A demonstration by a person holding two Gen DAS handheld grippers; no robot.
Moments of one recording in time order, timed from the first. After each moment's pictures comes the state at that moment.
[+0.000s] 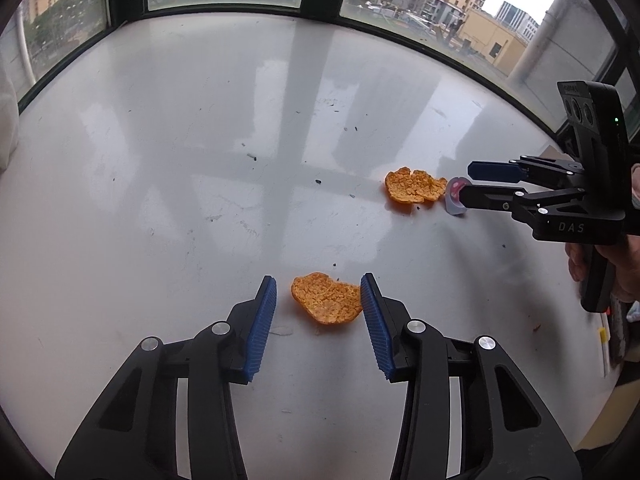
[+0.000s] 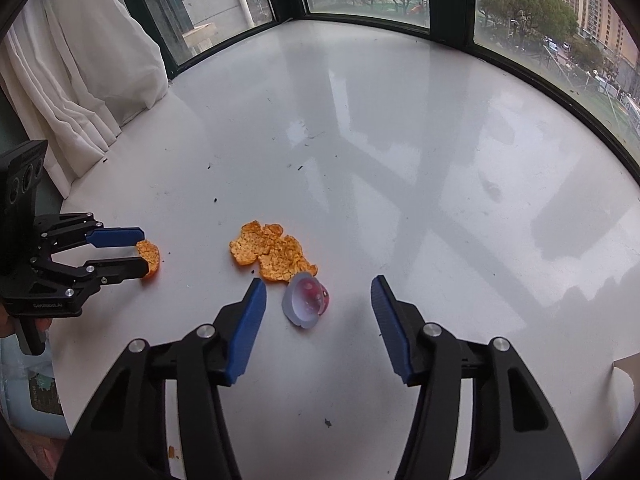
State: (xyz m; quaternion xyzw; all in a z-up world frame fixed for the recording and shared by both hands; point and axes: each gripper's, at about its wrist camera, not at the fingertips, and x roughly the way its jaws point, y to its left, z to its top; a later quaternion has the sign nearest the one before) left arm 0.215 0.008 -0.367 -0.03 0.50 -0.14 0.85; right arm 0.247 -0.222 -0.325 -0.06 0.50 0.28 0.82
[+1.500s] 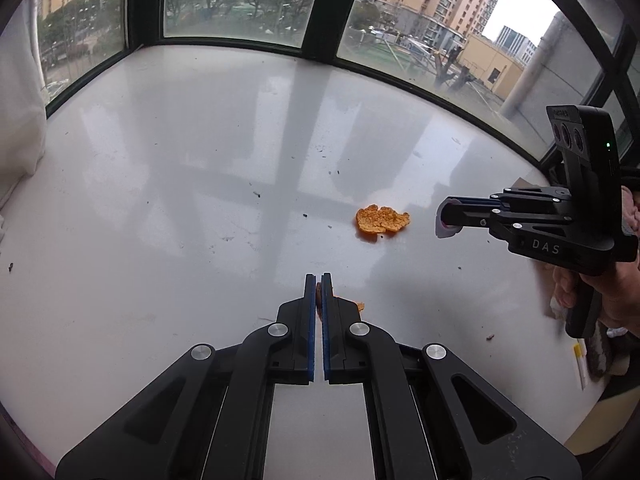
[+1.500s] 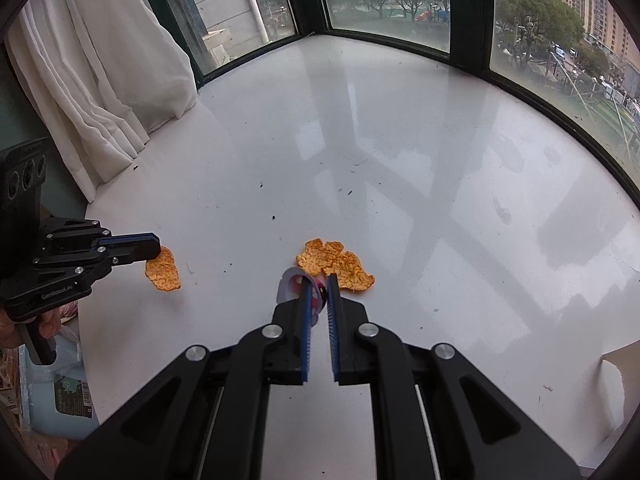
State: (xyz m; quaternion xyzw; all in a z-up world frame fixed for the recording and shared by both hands) left arm 0.179 0.020 -0.306 -0.06 0.46 -0.14 0.87; right arm 0.215 -0.196 -0.273 -0.06 0.49 0.30 0.82
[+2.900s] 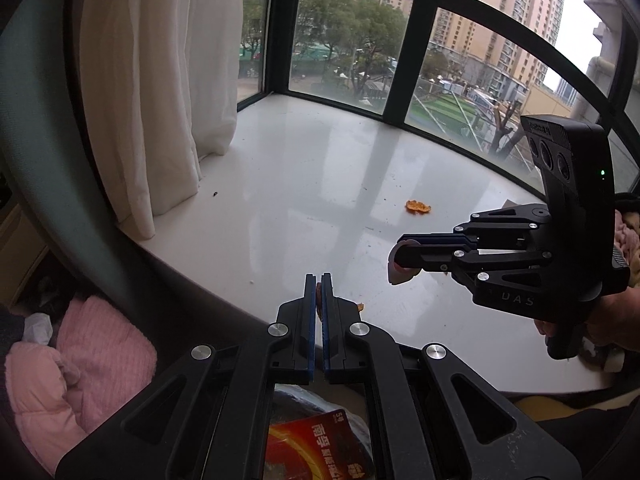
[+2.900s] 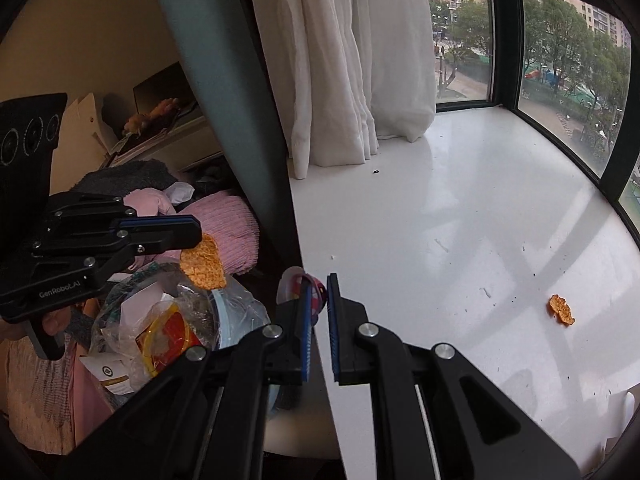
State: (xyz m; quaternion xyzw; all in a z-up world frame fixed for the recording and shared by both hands) left arm -0.096 0.134 -0.160 -0.07 0.39 0.01 0.92; right arm -0.019 -0.007 -0.154 -0.12 0.41 0.49 0.76
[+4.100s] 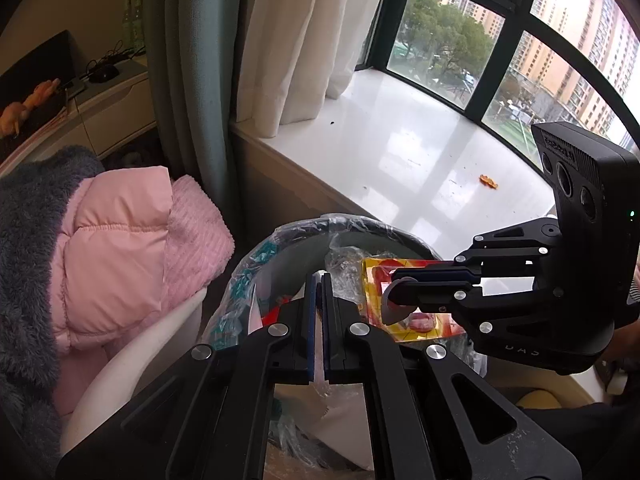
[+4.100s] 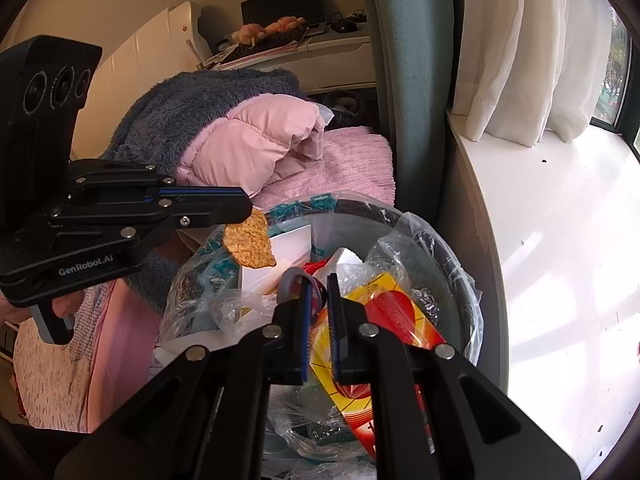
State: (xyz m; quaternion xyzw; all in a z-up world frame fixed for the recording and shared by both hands) left arm -0.260 0.212 -0.209 -0.15 0.42 0.13 0.89; right arm -0.174 0.116 -0.202 -0.21 0.43 0.59 0.65
